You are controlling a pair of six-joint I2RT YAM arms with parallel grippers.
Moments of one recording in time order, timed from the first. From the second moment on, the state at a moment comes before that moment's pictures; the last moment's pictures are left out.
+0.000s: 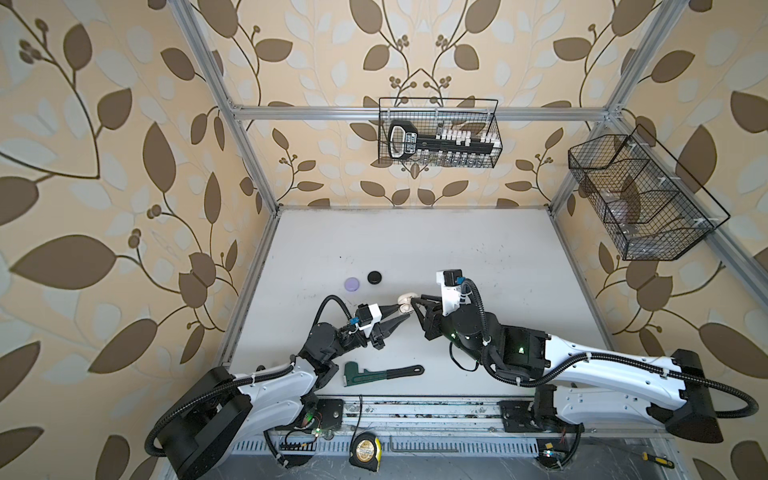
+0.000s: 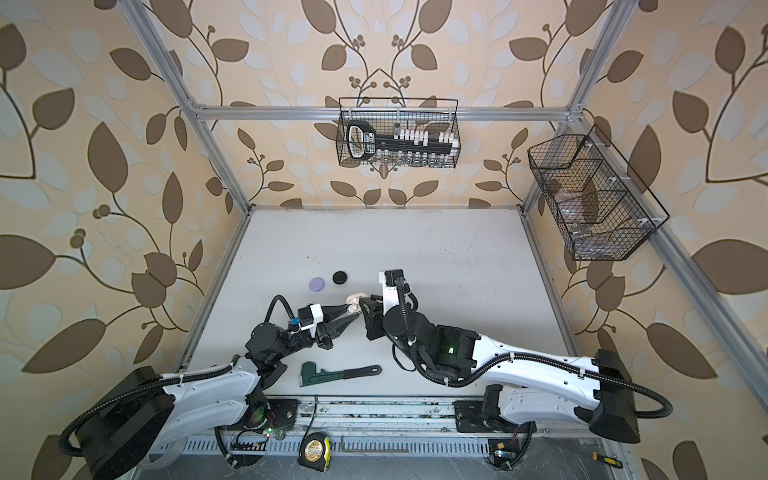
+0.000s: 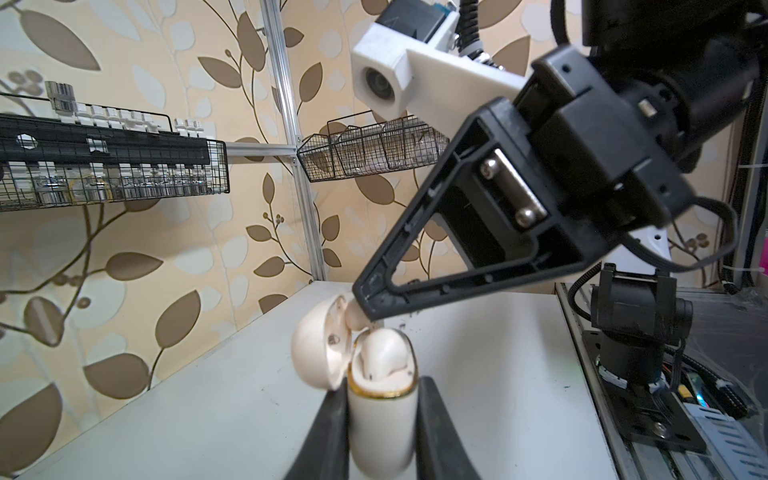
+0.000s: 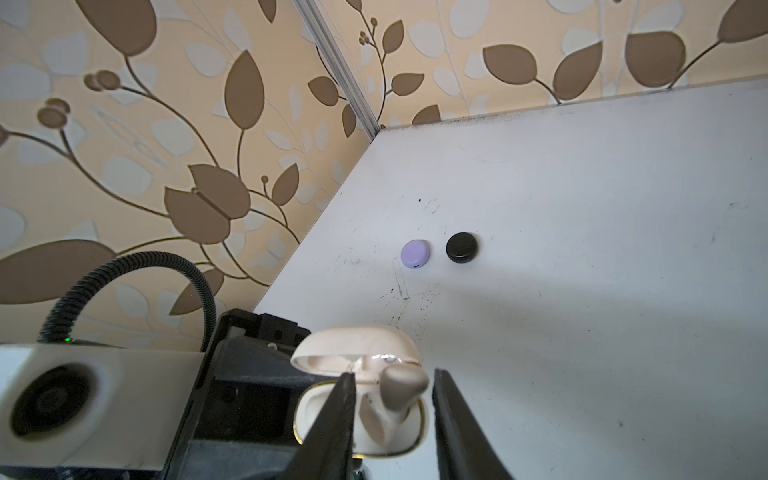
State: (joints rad) left arm -0.69 1.04 0.11 1.22 0.46 0.02; right arm 1.20 1.12 0.86 -0.12 0.53 0.67
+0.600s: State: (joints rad) left arm -0.69 1.04 0.11 1.22 0.45 0.02; right arm 1.19 1.17 0.91 -0.13 0.53 0.60
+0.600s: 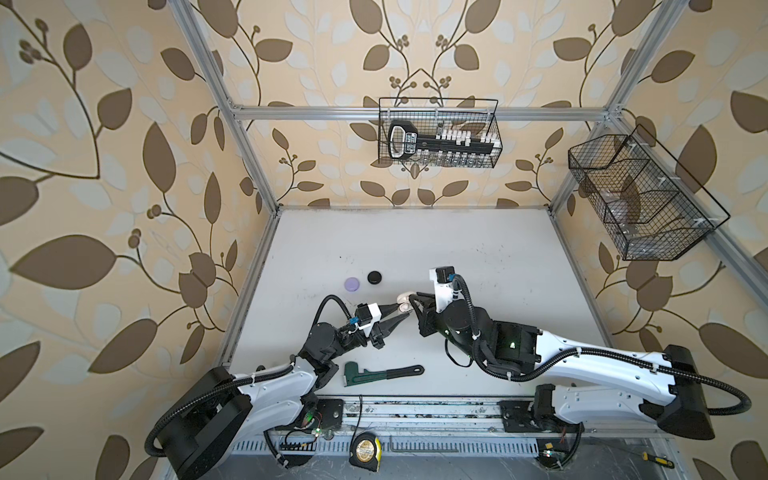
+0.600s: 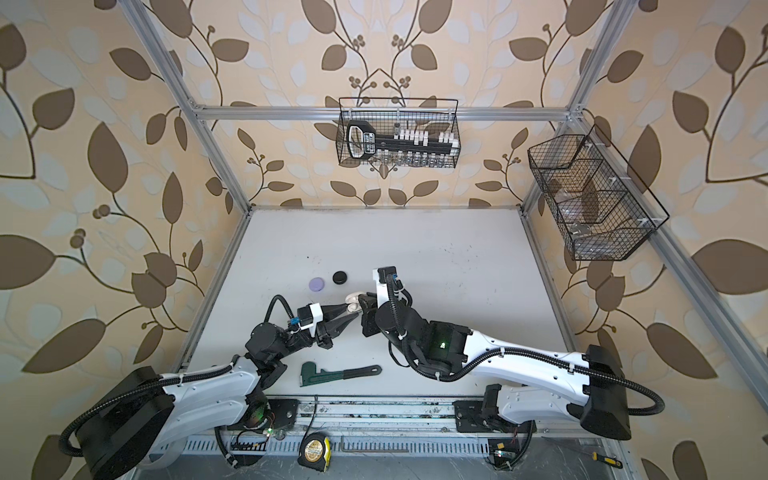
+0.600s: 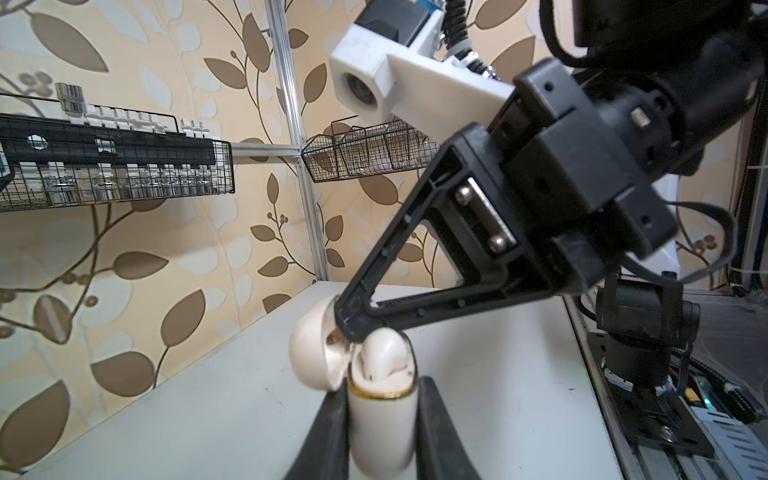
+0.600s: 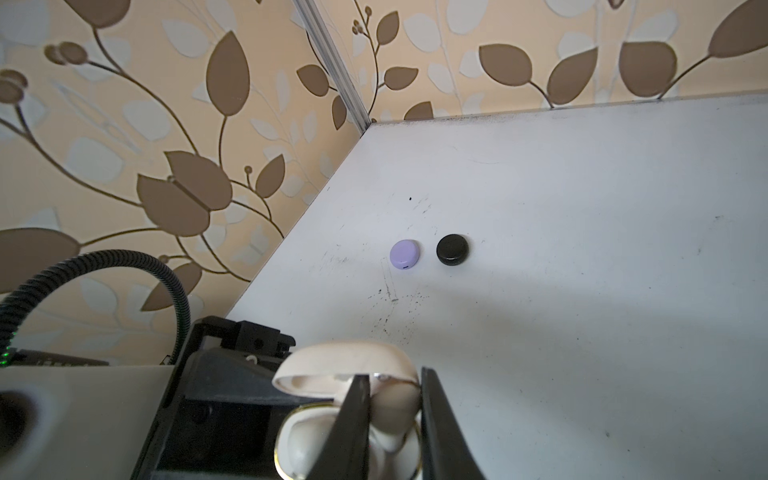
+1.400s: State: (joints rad) left arm -0.69 0.97 0.14 1.13 0.54 -0.01; right arm 1.00 0.98 0.78 -0.07 0.00 0.17
